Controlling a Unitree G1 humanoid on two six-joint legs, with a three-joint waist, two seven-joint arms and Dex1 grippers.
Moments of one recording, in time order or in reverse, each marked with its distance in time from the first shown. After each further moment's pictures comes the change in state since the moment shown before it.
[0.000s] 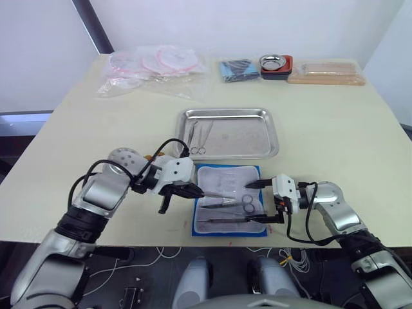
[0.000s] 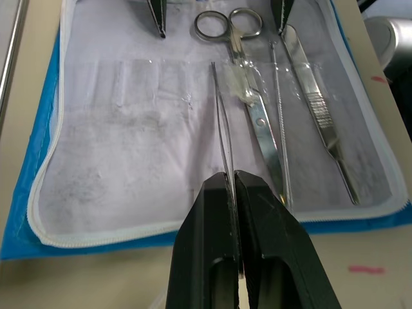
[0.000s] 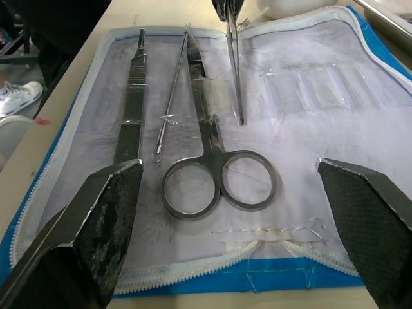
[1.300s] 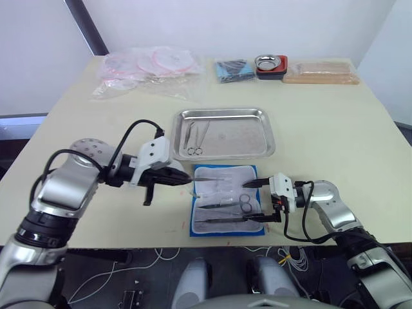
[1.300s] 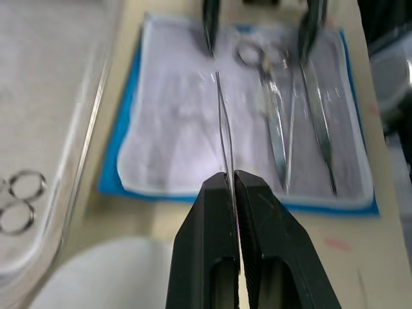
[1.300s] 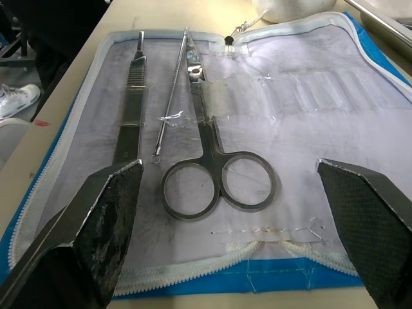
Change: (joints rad) left arm 0.046 0.093 0.176 -0.161 -0.200 0.265 0.126; right arm -0.028 0.024 0.011 0.048 -0.003 -0.028 0.009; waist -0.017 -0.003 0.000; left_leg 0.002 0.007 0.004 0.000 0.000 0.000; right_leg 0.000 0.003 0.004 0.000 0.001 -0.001
